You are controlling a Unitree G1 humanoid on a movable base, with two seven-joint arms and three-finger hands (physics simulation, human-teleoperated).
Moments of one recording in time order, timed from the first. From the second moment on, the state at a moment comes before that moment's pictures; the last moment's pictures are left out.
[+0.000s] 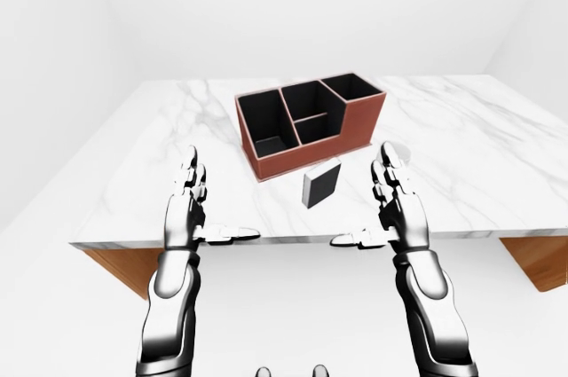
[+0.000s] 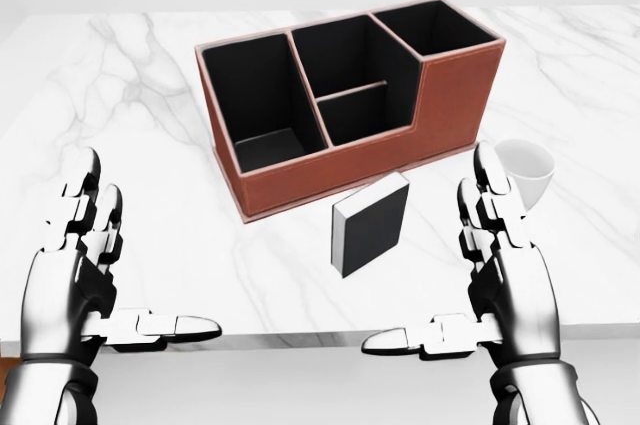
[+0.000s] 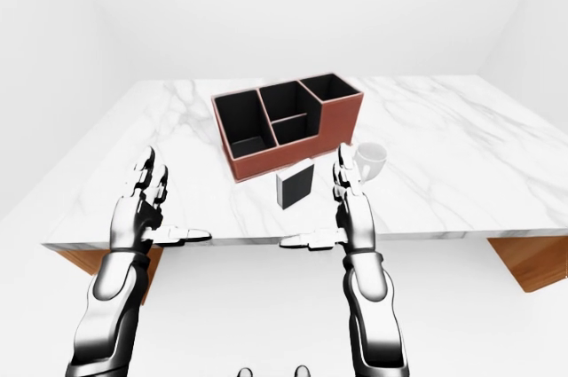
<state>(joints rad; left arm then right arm) 0.00 0.04 0.10 -0.26 -0.04 0.09 -0.07 0.06 -0.01 -0.03 -0.35 0.01 0.09 0.08</state>
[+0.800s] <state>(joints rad) 0.00 0.04 0.10 -0.29 -0.04 0.09 -0.07 0.06 -0.02 -0.03 -0.38 -0.01 0.09 0.06</state>
